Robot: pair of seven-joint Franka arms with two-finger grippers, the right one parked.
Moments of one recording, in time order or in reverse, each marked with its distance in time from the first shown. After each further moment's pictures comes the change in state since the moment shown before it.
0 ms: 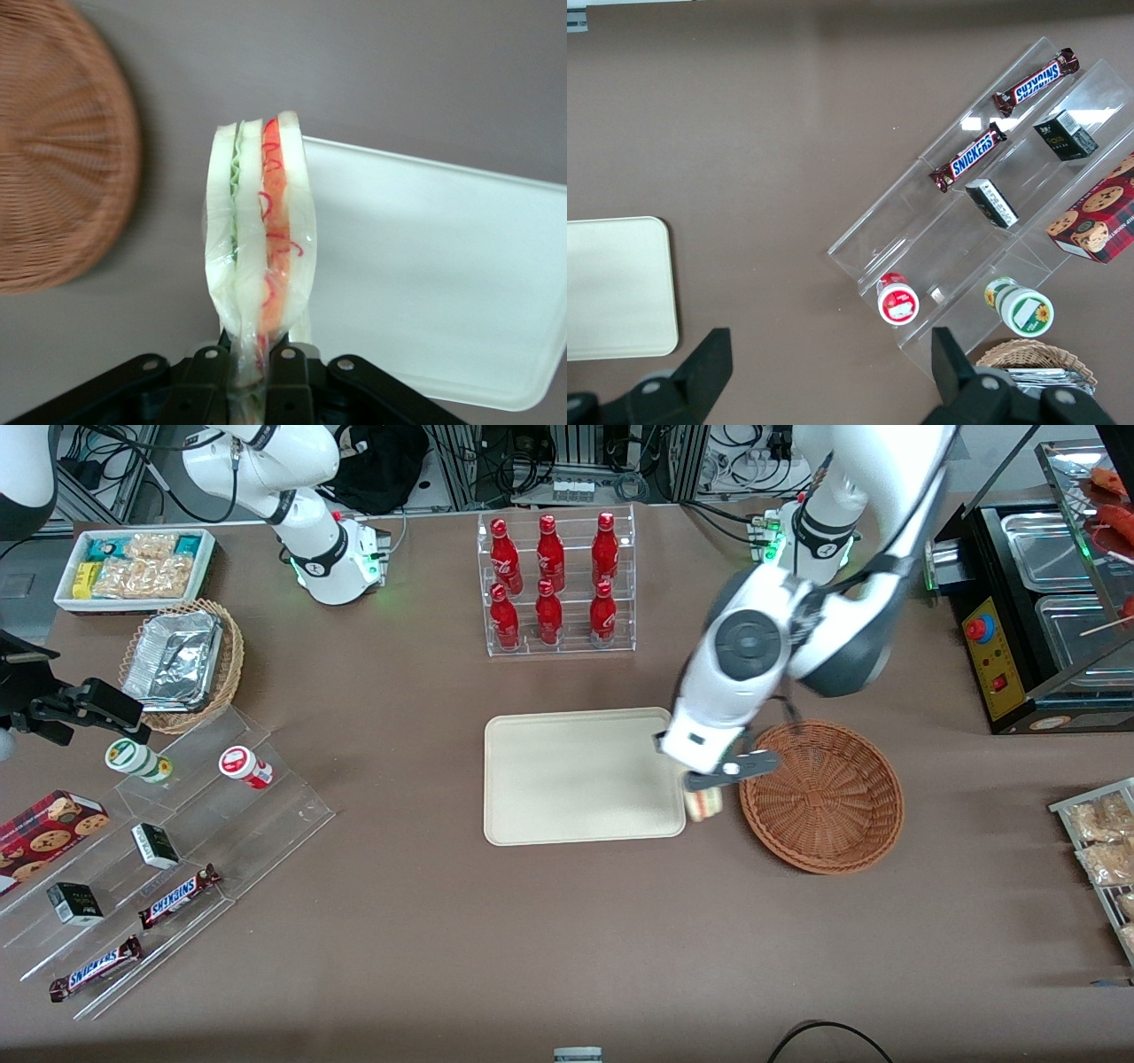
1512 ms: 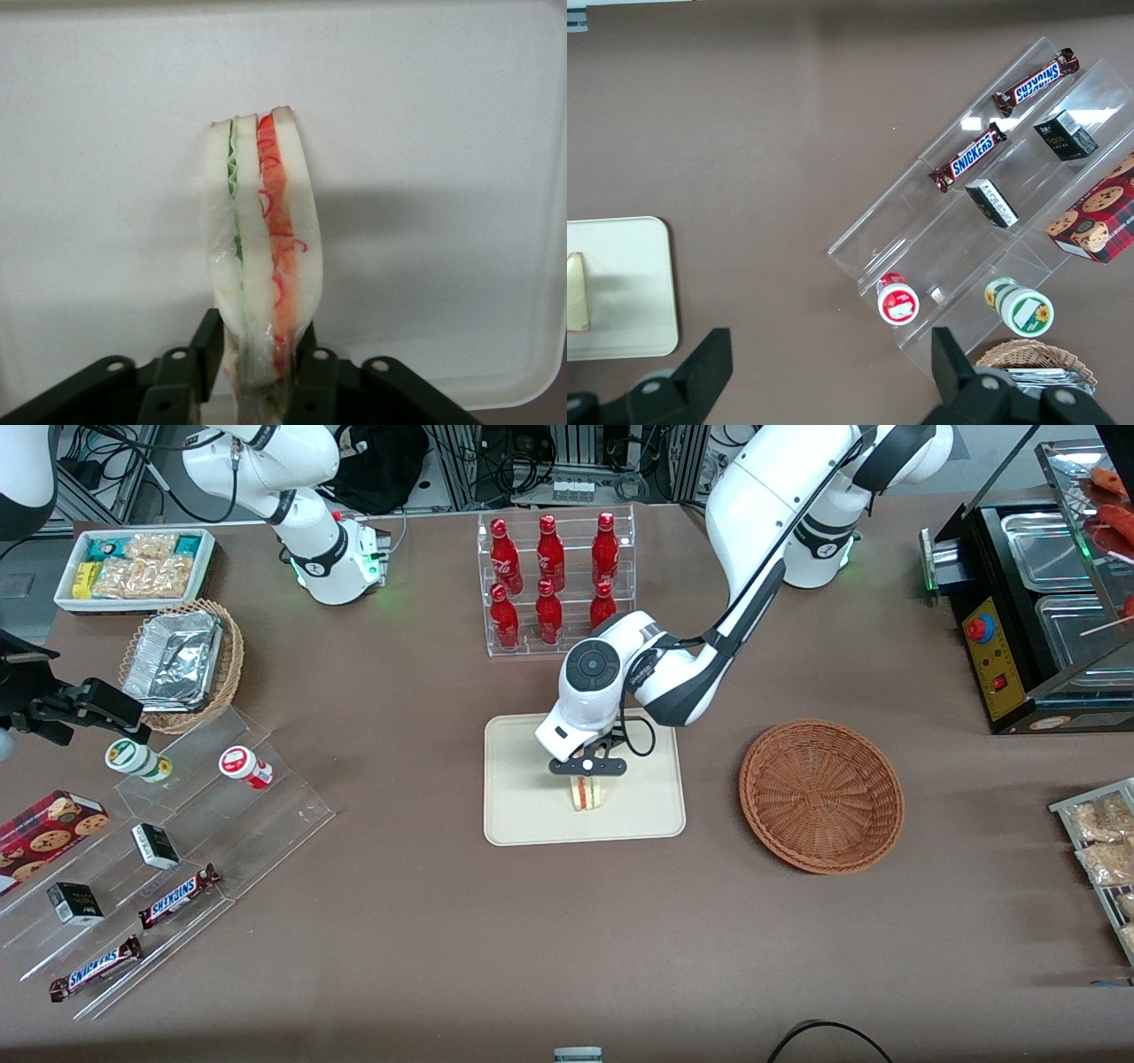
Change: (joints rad) arm -0.209 0.287 0.001 0.061 0.043 0.251 0.003
